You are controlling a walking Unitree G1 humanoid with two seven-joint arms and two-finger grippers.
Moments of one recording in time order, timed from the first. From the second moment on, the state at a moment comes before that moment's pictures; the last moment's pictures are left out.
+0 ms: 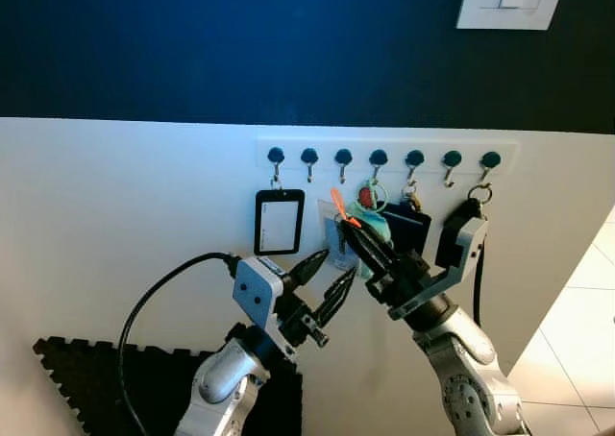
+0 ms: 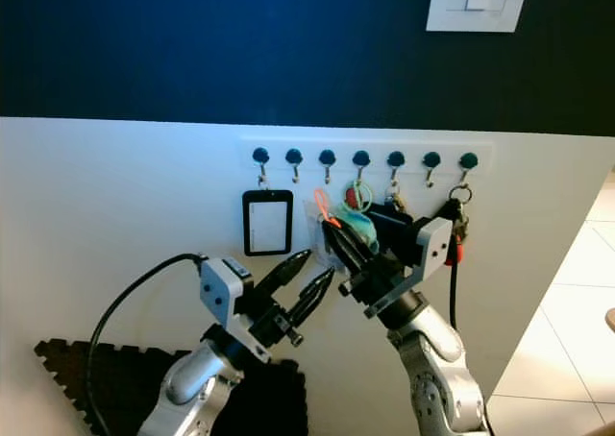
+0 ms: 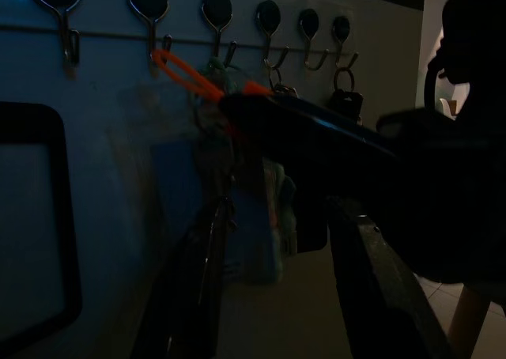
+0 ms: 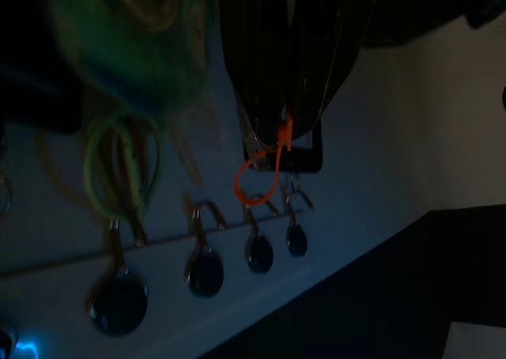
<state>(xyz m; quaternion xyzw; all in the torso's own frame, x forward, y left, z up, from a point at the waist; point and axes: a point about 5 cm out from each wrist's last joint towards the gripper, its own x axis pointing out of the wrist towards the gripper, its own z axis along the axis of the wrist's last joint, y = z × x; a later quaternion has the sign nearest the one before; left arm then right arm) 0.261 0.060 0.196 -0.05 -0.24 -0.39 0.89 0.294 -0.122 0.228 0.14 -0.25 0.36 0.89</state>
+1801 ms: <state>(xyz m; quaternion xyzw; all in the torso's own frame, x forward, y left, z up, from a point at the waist) 0.261 0.060 0.196 -0.04 -0.24 -0.39 0.89 0.320 -0.127 0.212 0.11 -0.22 0.30 0.92</state>
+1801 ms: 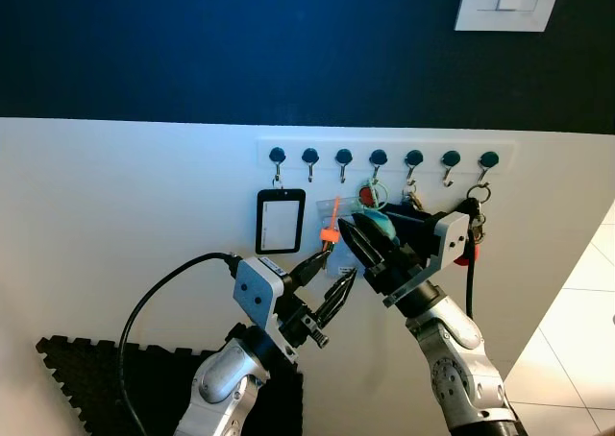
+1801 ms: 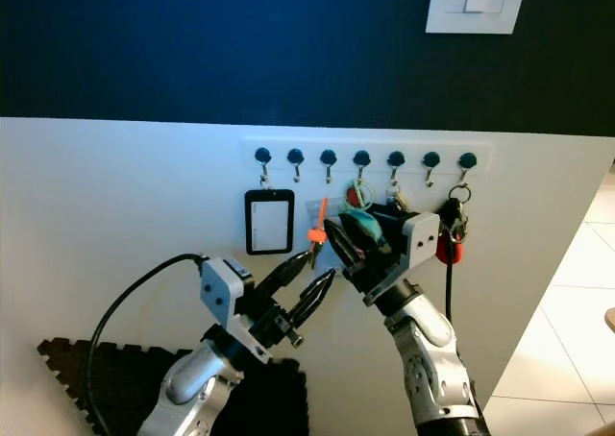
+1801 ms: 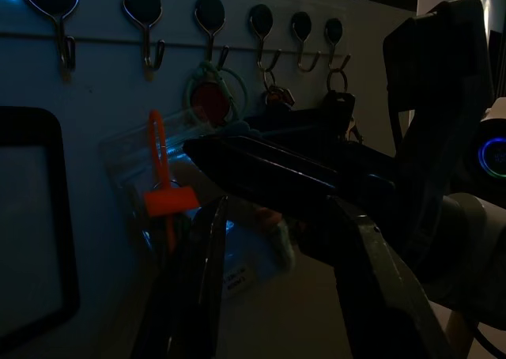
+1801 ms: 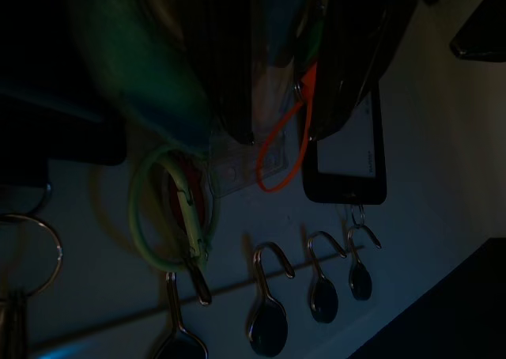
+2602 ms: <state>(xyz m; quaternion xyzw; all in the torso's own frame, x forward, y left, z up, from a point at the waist) 0.262 0.060 0.197 -0.04 -0.24 -0.39 0.89 0.322 -0.131 0.210 0.12 -0.22 0.30 0.92</state>
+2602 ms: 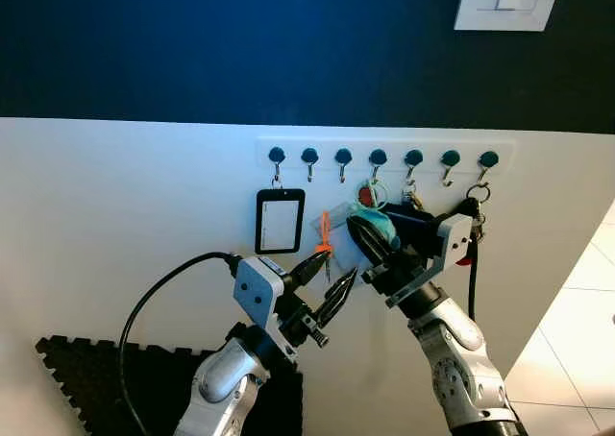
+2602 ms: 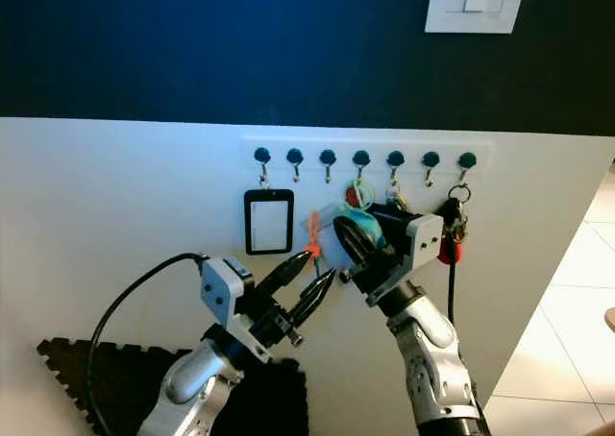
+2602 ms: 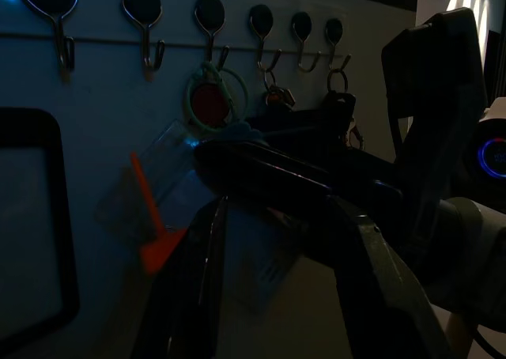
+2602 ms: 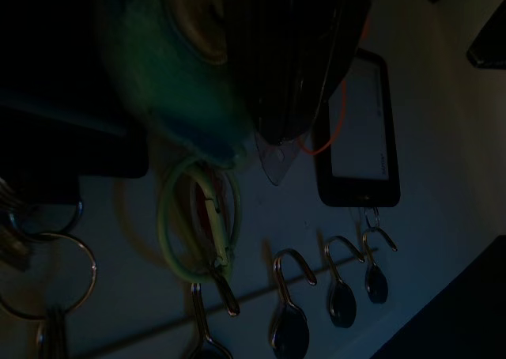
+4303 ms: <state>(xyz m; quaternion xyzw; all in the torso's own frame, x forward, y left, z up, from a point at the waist) 0.267 0.129 0.061 0.12 0.02 -0.34 0.93 0.268 -0.122 0.085 0.10 0.09 0.43 0.89</state>
